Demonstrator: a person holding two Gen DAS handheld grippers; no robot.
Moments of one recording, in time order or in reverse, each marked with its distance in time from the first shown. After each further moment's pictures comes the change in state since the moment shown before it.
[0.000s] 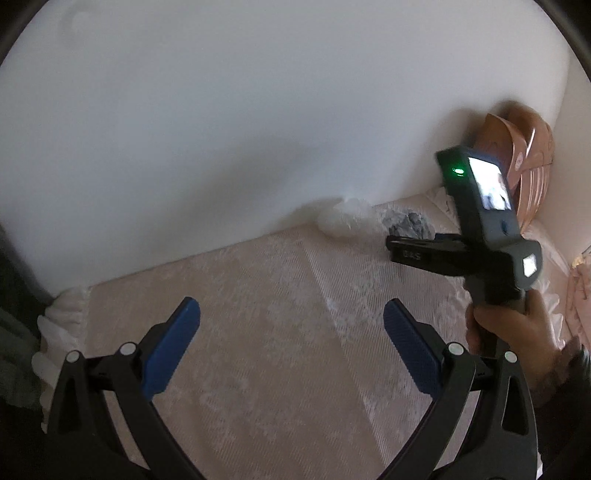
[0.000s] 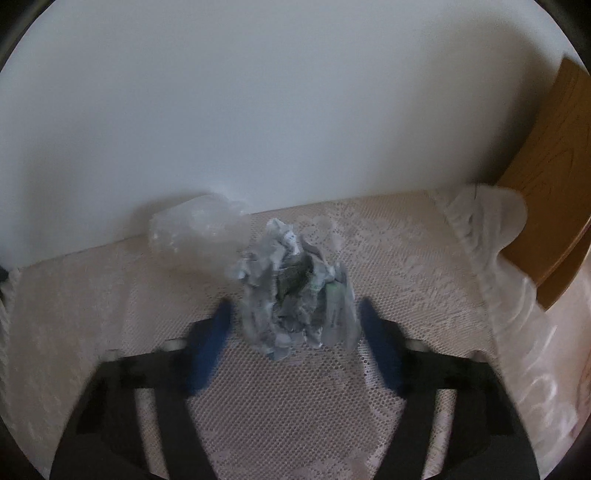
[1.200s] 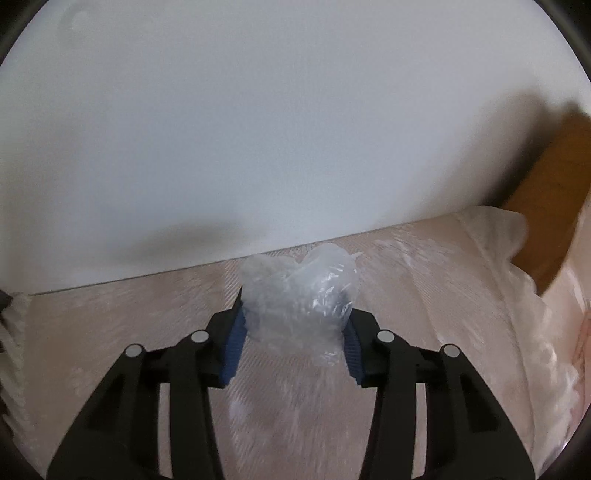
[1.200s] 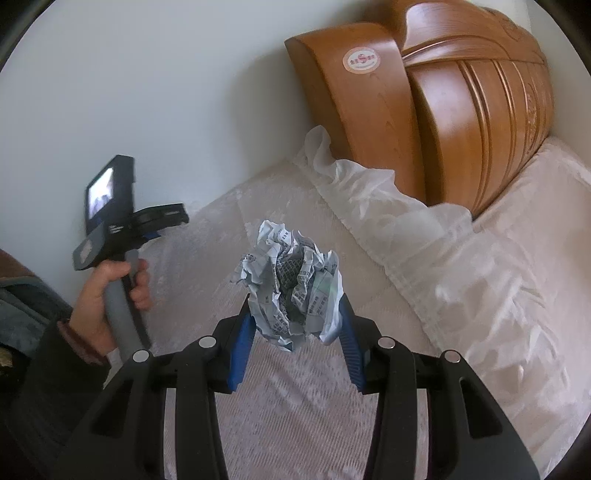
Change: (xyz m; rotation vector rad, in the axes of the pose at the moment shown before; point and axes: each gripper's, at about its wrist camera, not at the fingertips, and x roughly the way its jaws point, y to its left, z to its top) left arm 0.114 -0.086 0.059 -0.104 0.113 0.086; right arm -0.183 -0.117 -0.149 0.329 -0.151 0.093
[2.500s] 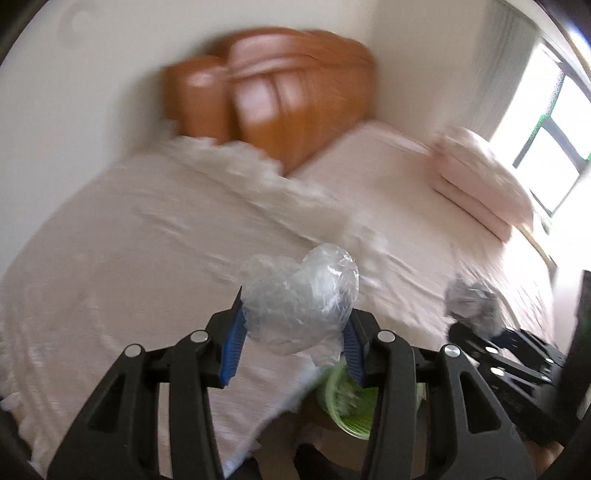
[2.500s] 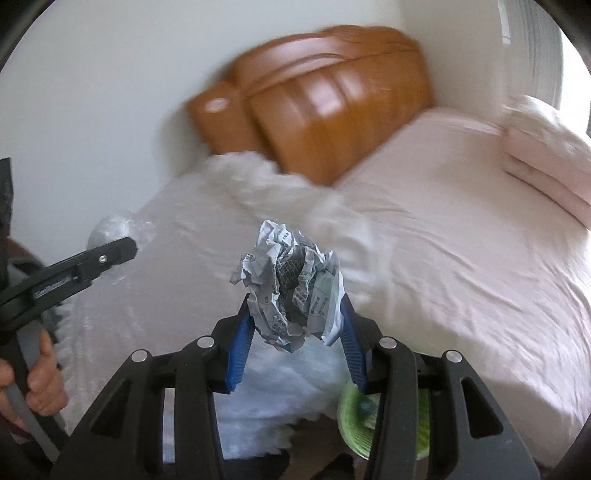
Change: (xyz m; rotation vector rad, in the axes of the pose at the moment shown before) left arm -0.331 -0.144 -0.320 0.562 0.023 -0.510; right arm -0.263 -0.122 -0.253 0.231 -0.108 -0.285
